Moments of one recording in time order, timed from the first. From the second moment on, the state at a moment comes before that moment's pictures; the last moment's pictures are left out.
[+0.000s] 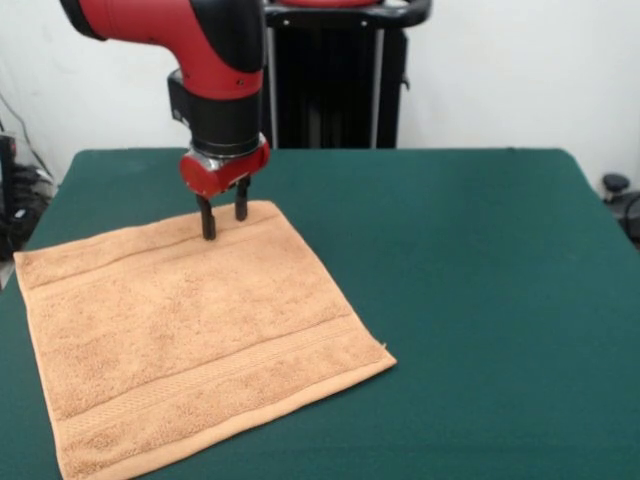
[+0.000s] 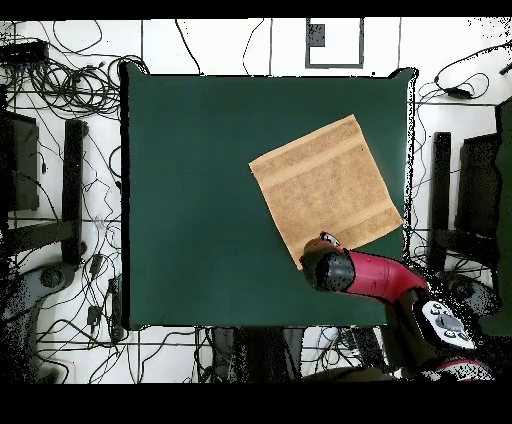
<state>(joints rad) -0.54 -0.49 0.05 1.82 -0.40 0.25 0.70</state>
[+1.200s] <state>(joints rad) -0.54 -0.47 0.03 1.83 -0.34 0.20 0.70</state>
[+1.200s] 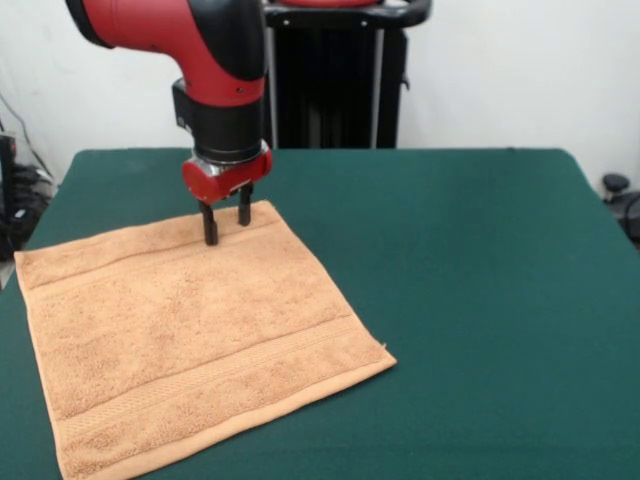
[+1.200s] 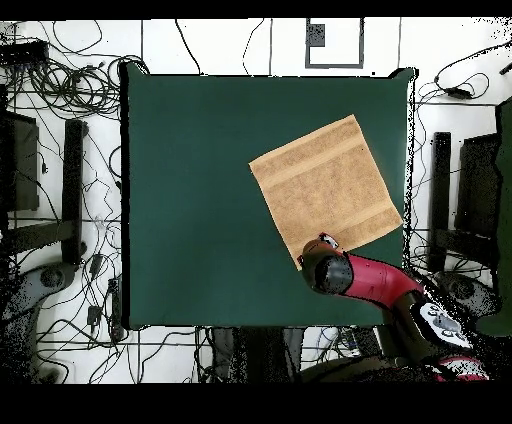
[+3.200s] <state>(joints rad) -0.57 -0.47 0.04 1.85 -0.28 0.20 0.70</state>
